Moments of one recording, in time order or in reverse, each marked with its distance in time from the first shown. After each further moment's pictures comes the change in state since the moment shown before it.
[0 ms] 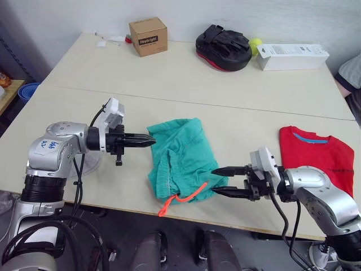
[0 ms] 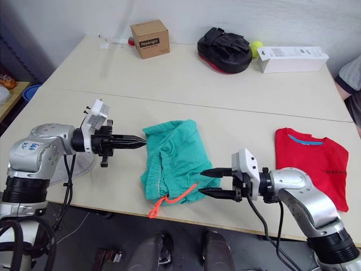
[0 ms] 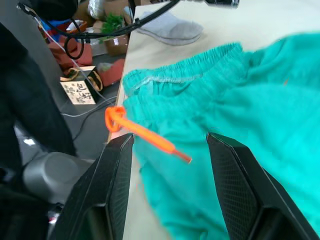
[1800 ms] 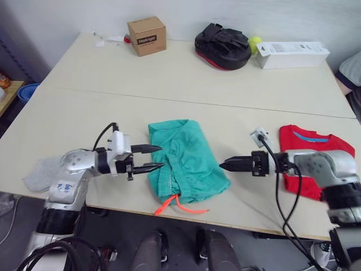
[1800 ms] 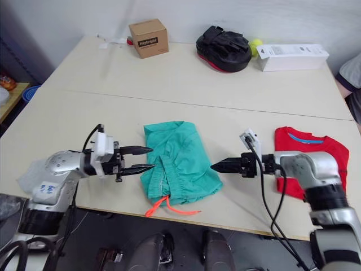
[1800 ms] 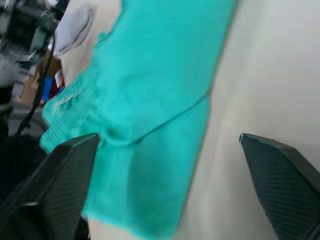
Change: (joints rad) left arm 0.346 -0.078 0.010 -0.119 0.044 -0.584 0.090; right arm -0.507 0.074 0.051 0.619 0.111 0.751 -0.095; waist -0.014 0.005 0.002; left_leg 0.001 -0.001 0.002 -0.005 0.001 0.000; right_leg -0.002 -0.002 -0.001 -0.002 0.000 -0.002
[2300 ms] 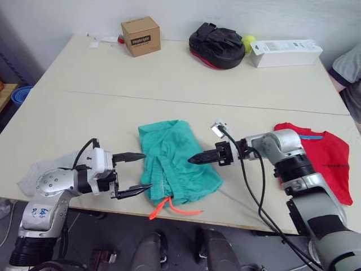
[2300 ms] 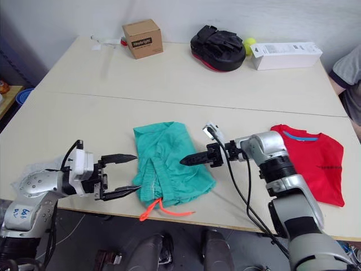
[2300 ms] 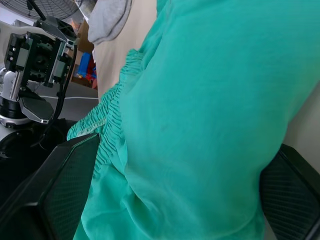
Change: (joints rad) left arm 0.210 0.042 0.115 -0.142 -0.049 0.012 0.026; right arm -0.239 0.275 0.142 0.212 -0.188 0.017 0.092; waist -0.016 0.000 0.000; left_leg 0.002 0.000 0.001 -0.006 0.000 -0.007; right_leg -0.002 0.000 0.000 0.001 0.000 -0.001
